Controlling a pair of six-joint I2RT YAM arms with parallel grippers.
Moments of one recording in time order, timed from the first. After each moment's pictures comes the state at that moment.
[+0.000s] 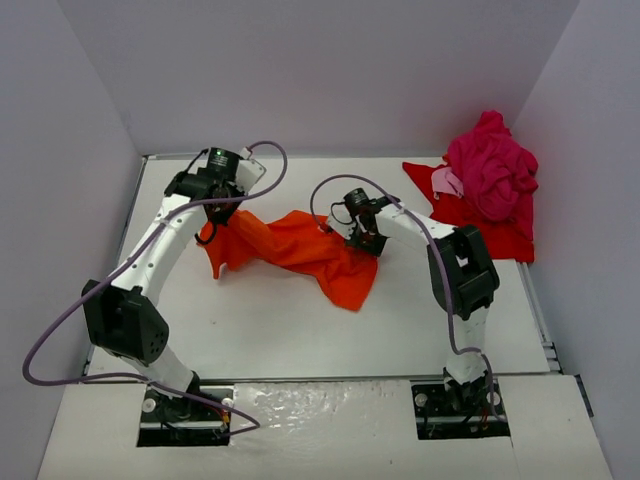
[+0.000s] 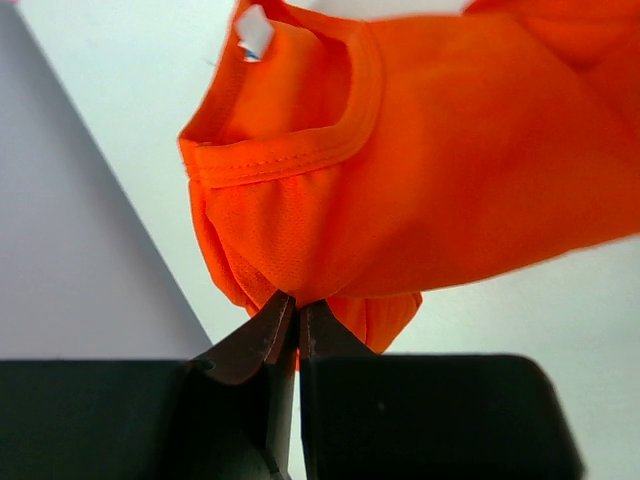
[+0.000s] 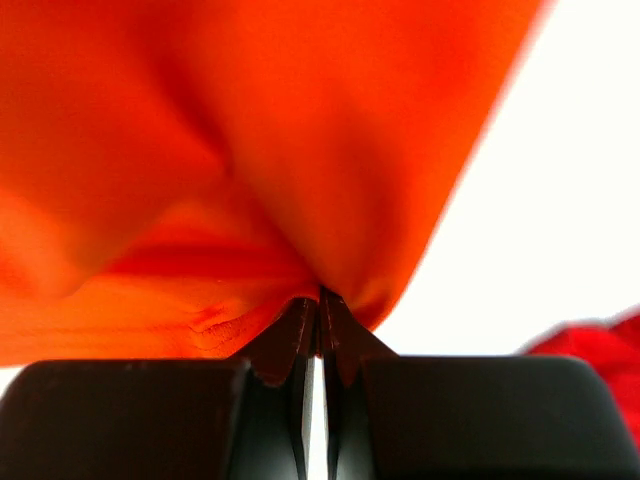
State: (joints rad) left arm -0.31 1.61 1.61 -0.94 -0.25 0.39; right arm 0.54 2.01 1.43 -0.74 0.11 -0.67
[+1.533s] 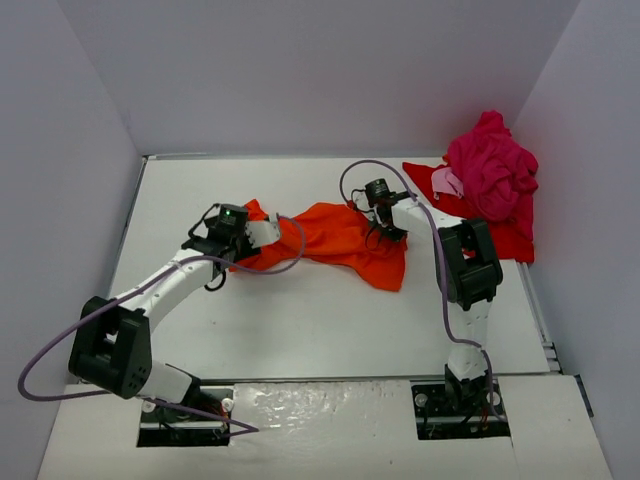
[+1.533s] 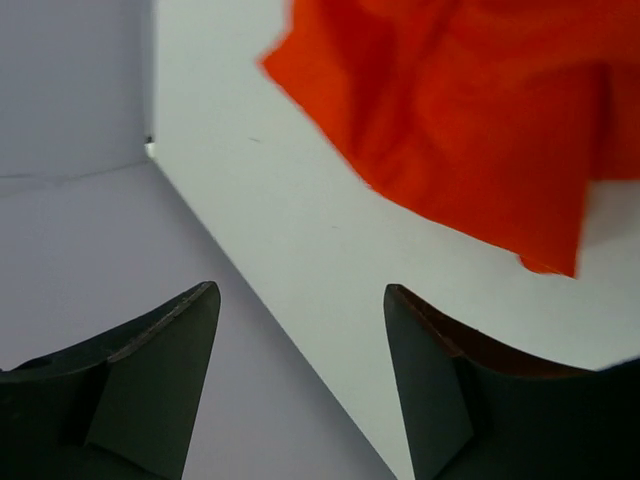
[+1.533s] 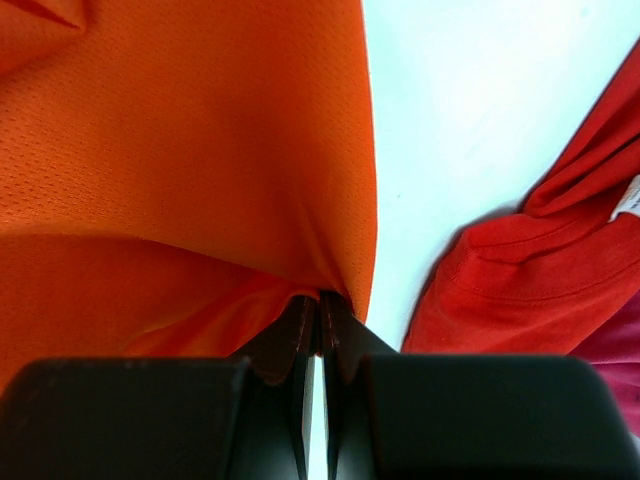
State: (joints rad) left arm -0.39 1.40 1.00 -0.32 -0.33 0.95; right arm 0.36 2.06 1.44 -0.56 0.37 -0.57
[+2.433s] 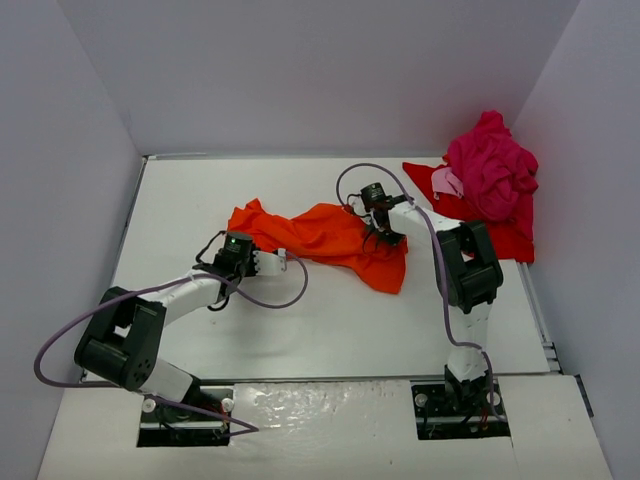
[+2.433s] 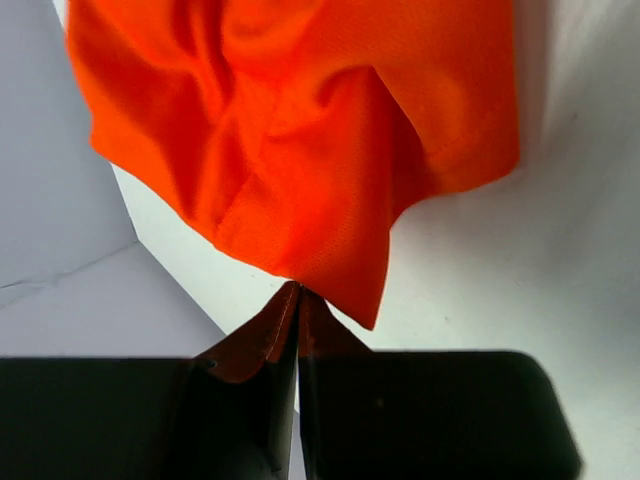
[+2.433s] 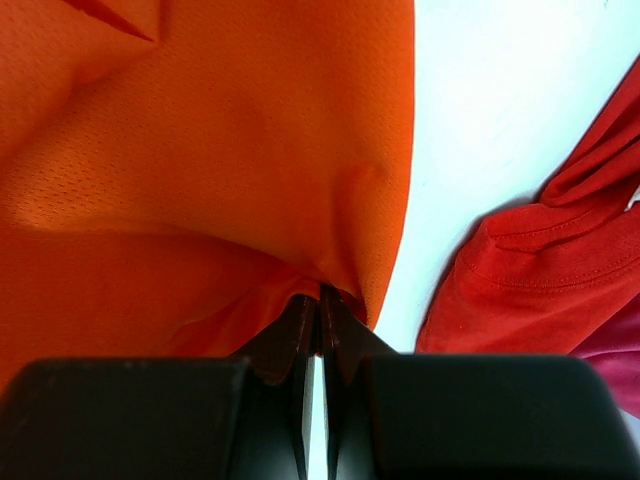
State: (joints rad) left arm -0.41 1.46 0.68 0.00 -0.24 1.18; right arm 0.39 2.03 1.40 -0.56 0.39 -0.55
